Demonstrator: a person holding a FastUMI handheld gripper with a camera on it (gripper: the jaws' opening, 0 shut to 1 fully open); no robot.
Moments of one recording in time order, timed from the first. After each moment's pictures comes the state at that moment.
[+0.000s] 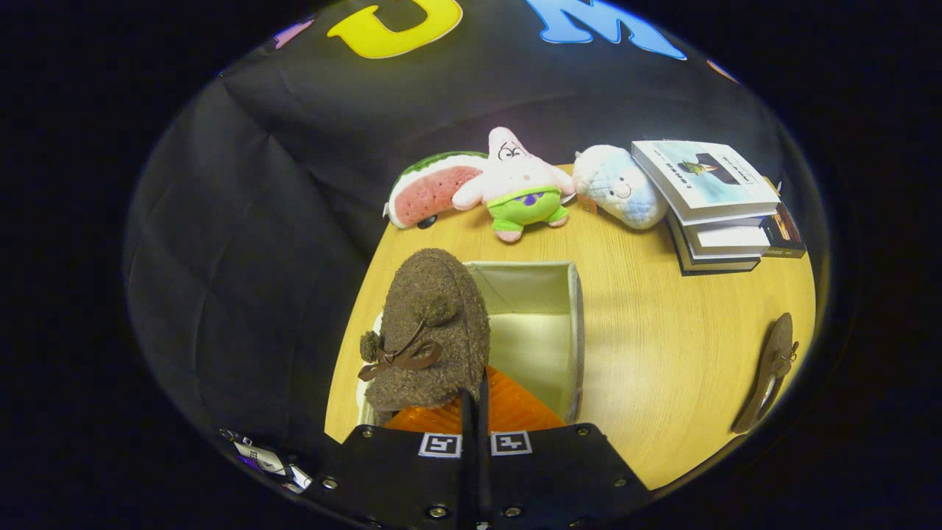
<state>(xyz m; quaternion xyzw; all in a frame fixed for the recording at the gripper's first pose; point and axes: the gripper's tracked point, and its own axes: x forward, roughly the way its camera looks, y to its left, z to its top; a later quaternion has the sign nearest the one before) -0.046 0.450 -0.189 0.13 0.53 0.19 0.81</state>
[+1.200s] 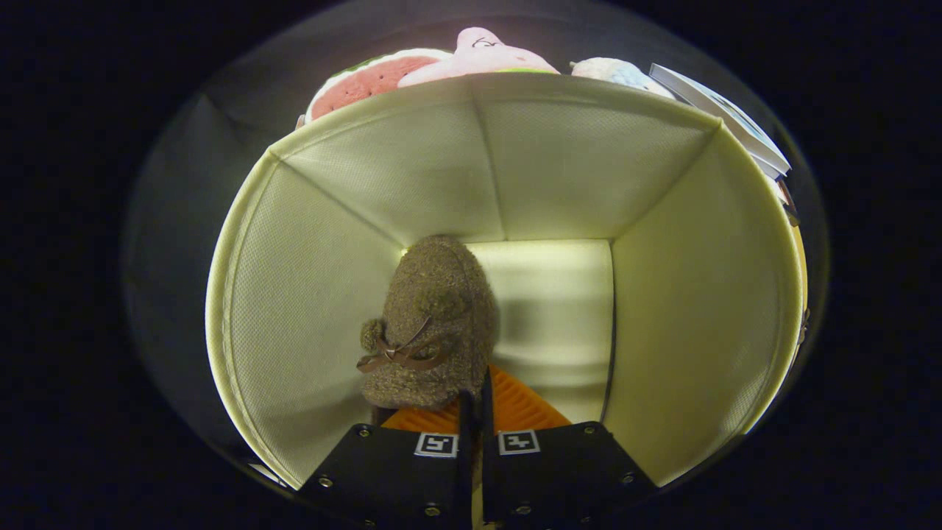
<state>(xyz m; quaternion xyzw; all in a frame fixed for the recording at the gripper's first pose) -0.065 0.500 -0.322 0.06 0.65 0.10 0.75</state>
